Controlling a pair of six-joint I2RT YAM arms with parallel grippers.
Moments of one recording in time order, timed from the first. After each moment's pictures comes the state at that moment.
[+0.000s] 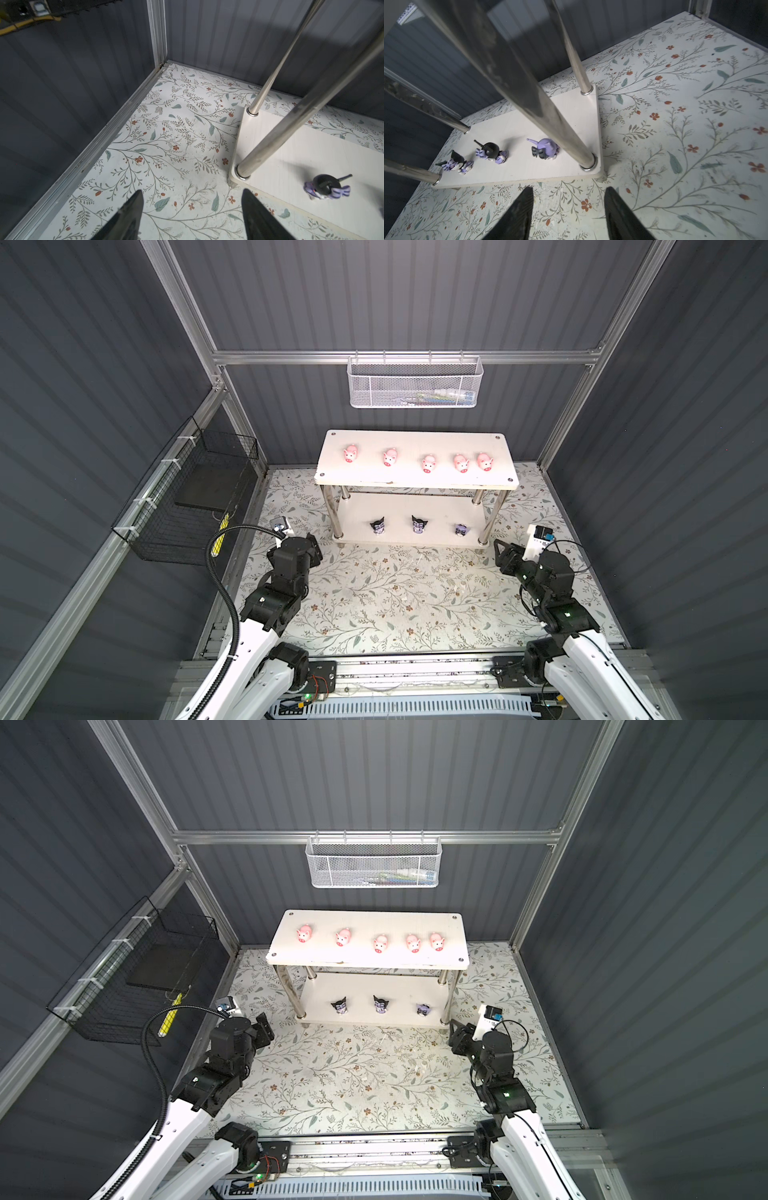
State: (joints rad) left arm -0.37 0.72 0.63 -0.39 -0.56 -0.38; right arm 0.13 0.59 0.34 -0.08 -0.04 0.47
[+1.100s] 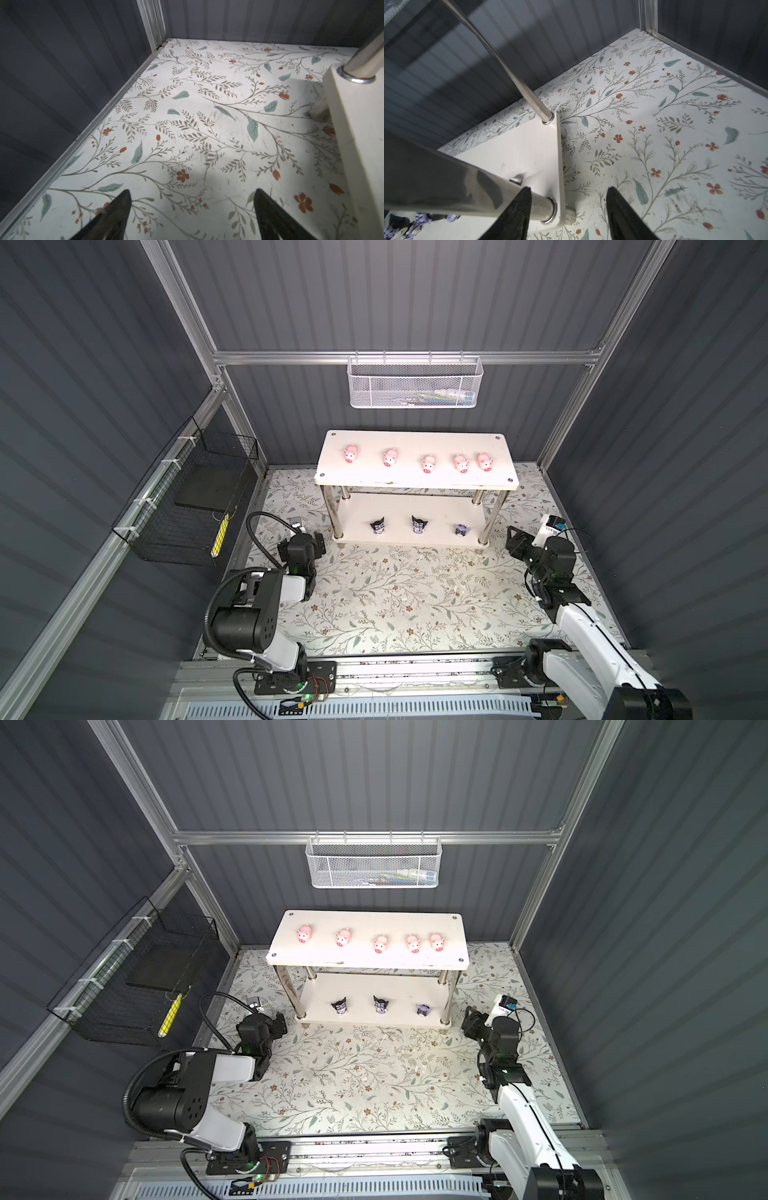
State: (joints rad) left arm -0.10 1.60 0.39 0.76 -0.37 -0.07; right arm -0.04 0.90 0.36 0.20 -0.05 0.45
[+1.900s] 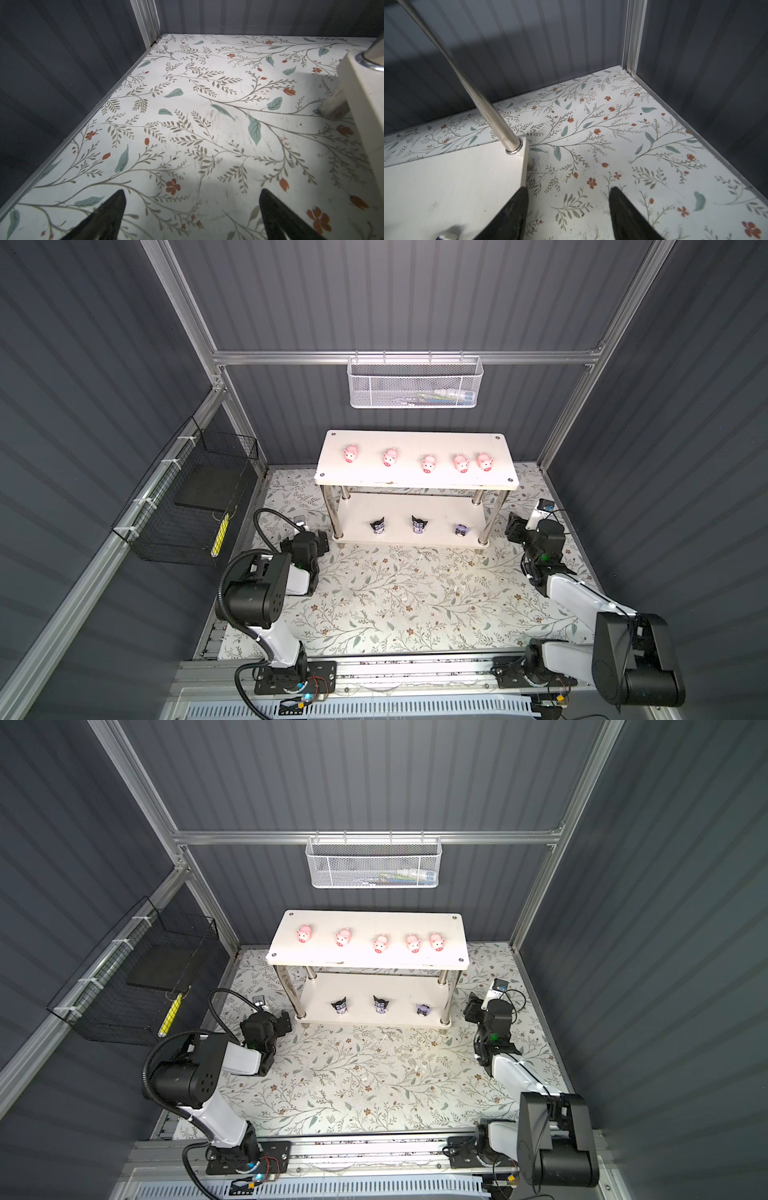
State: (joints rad) left arm -0.10 1.71 0.43 0.84 -0.37 -0.06; right arm -0.04 1.23 0.46 0.47 0.08 0.17
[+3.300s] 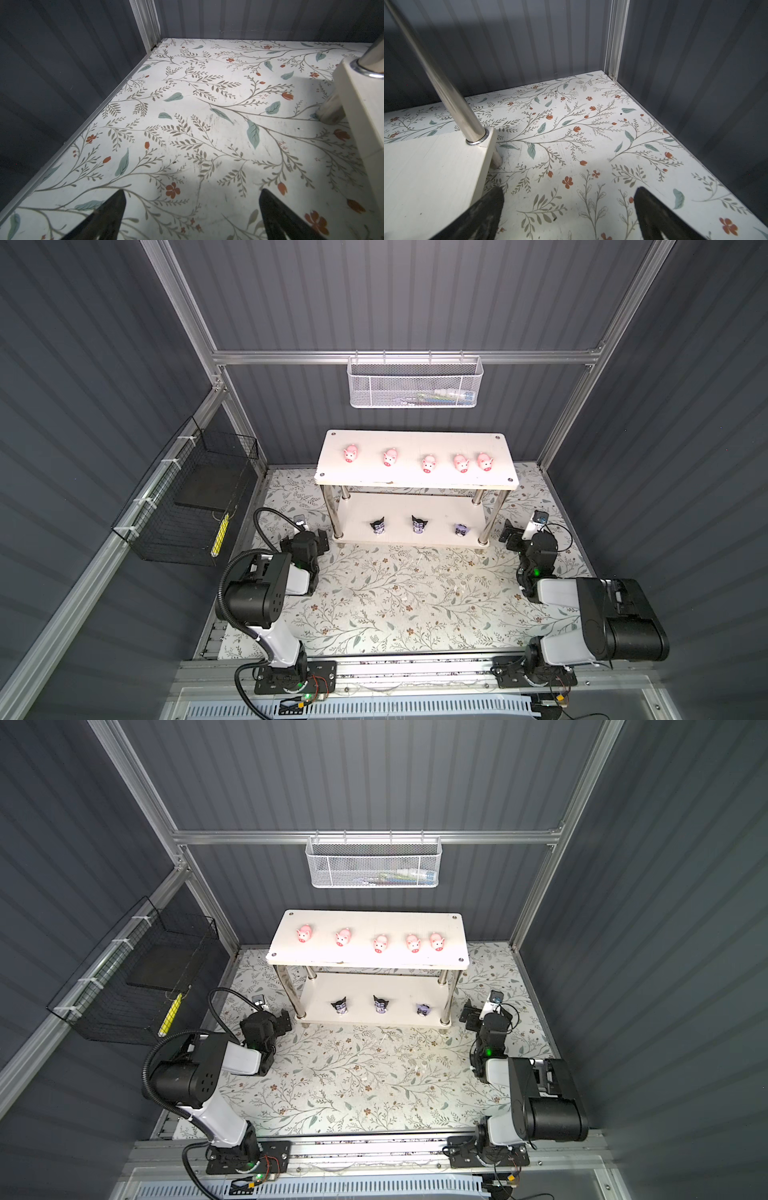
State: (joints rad) left arm -0.10 1.71 0.43 0.86 -0.37 -0.06; right arm -0.04 1.45 0.31 0.91 0.17 0.09
